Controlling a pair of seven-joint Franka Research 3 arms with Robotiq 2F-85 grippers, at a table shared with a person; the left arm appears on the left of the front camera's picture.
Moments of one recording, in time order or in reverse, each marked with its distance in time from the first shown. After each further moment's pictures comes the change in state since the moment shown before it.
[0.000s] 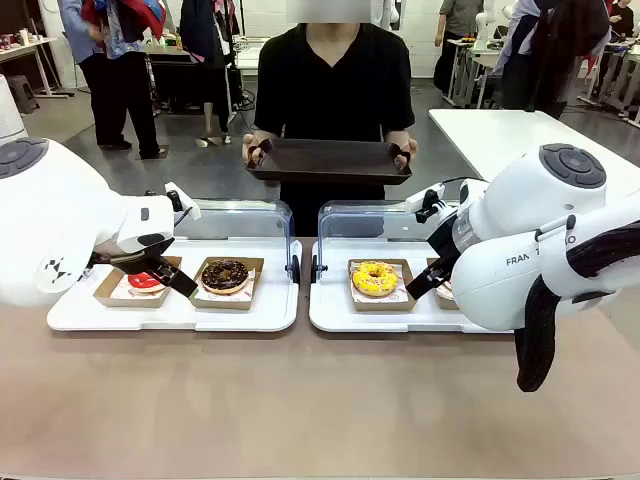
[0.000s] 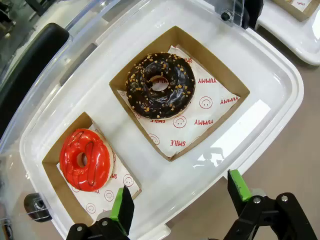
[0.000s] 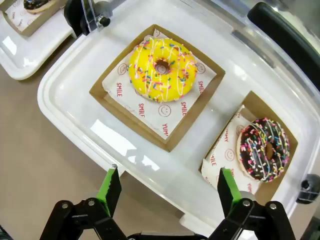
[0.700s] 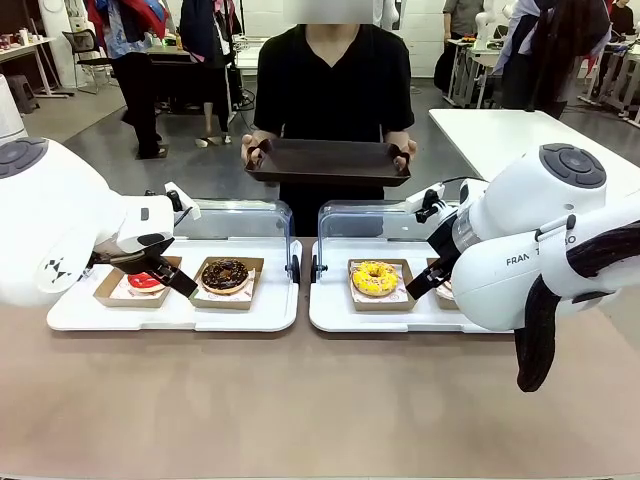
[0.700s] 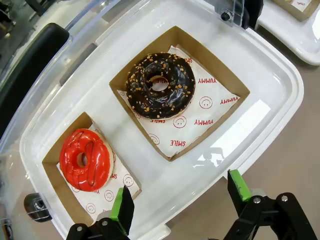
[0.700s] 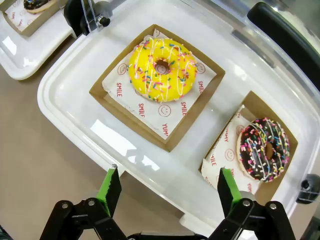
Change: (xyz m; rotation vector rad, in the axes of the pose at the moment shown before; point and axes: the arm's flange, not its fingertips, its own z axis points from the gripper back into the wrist) left arm 0.000 0.000 0.000 0.000 0.000 0.000; right arm 0.000 0.000 0.000 0.000 0.000 0.000
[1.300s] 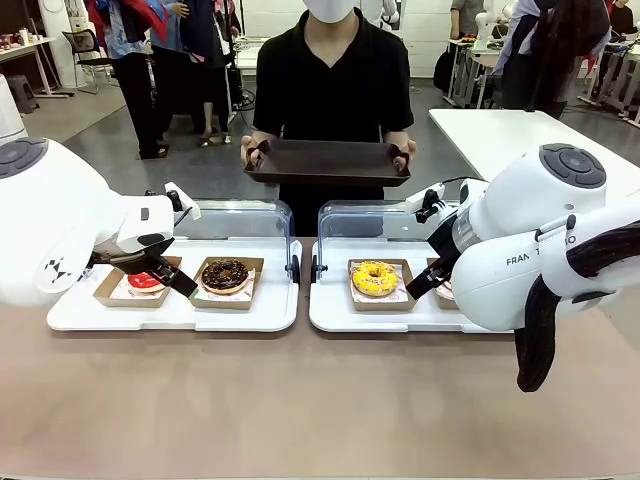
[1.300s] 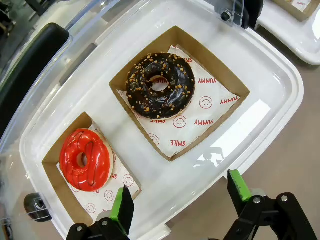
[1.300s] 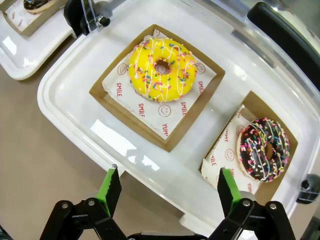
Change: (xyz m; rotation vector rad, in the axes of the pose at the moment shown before) left arm 0.000 0.000 0.000 0.000 0.000 0.000; right arm 0.000 0.000 0.000 0.000 0.000 0.000
